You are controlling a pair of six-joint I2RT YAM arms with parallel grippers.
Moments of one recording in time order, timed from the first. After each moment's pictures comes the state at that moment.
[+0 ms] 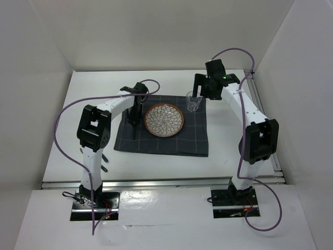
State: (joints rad) left arm -0.36 2.11 1.65 -0.92 -0.20 -0.42; right arm 0.26 1.77 1.67 -0.77 0.08 0.35
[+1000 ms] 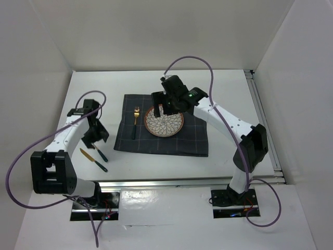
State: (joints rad) left arm 0.00 1.40 1.07 -1.00 -0.22 -0.68; right arm 0.72 1.74 1.67 -0.74 0.06 0.41
